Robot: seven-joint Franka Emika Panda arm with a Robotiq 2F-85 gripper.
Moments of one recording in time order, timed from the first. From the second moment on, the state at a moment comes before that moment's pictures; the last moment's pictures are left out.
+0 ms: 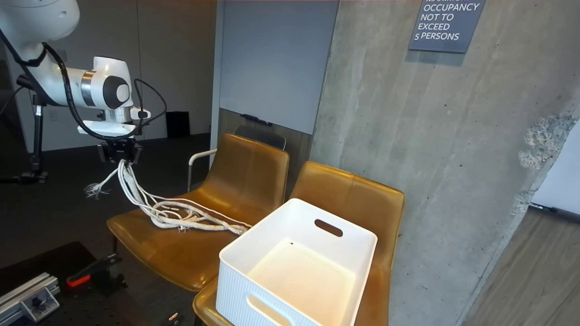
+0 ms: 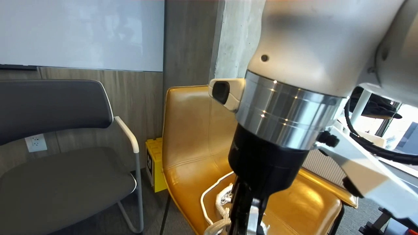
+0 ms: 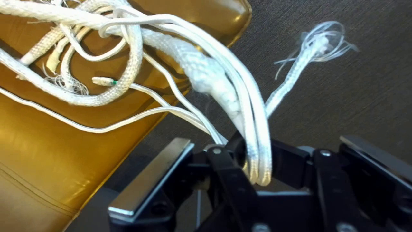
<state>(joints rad) 0.41 0.42 0.29 -1.96 -0.20 2.44 0.03</state>
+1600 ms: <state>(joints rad) 0.21 0.30 0.08 -1.92 -0.48 2.44 -0.02</state>
